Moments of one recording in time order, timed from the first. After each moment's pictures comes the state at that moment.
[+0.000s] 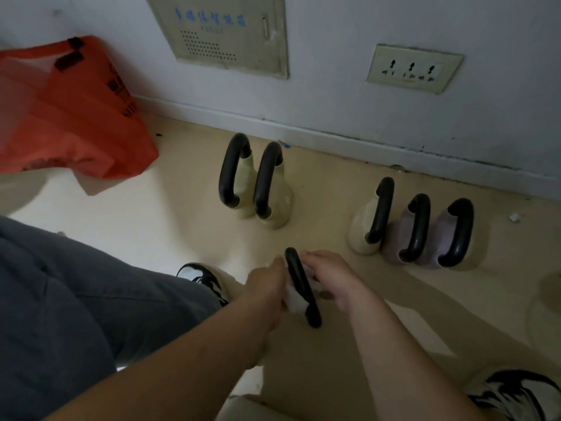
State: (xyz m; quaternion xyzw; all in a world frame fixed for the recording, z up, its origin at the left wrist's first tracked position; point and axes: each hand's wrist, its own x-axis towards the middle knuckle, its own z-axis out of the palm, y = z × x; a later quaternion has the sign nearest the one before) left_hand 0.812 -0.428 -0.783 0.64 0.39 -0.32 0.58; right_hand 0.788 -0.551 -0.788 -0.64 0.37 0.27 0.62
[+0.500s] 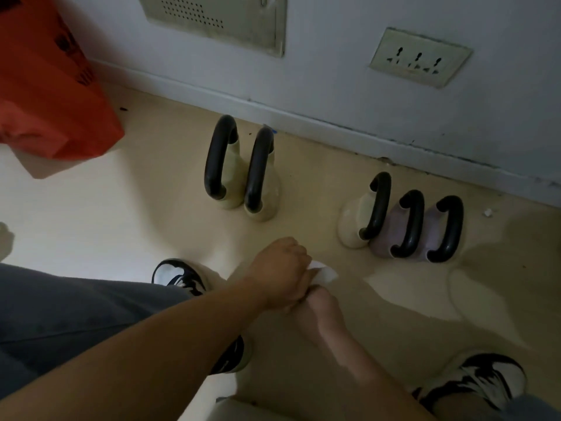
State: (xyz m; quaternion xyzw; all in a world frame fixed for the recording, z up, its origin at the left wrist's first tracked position) left_hand 0.851 -0.418 -0.823 0.86 -0.46 -0.16 0.17; right_hand 0.746 -0.505 -0.831 -0.81 0.35 0.29 0.37
